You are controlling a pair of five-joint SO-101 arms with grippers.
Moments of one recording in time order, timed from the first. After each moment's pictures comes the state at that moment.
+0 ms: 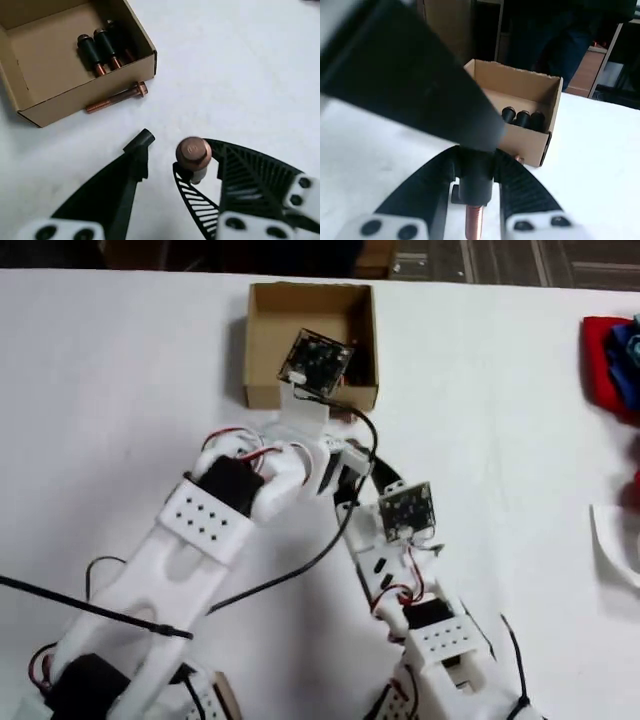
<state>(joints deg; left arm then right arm) 24.4 -23.6 25.0 52.4 7.0 -22.3 -56.0 95.6 -21.5 5.5</state>
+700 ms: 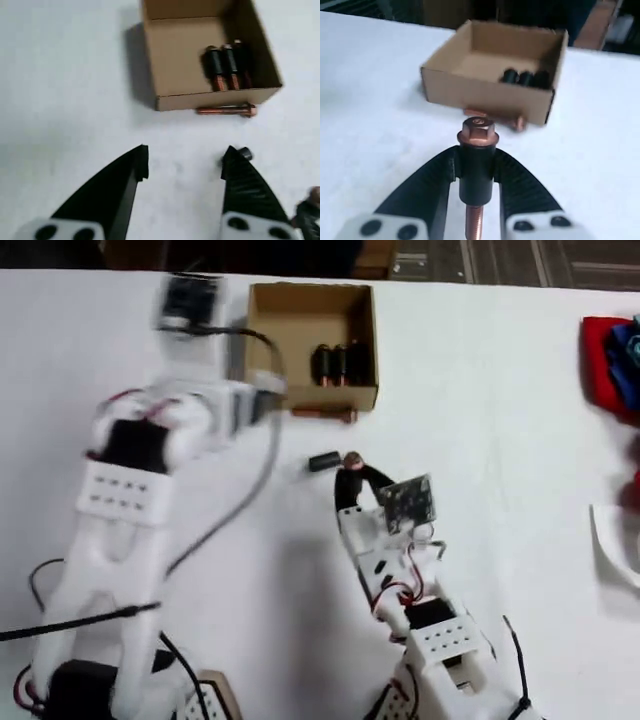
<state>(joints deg) -0.4 -23.7 14.2 64.5 6.9 -21.1 -56.0 93.7 -10.4 -1.2</state>
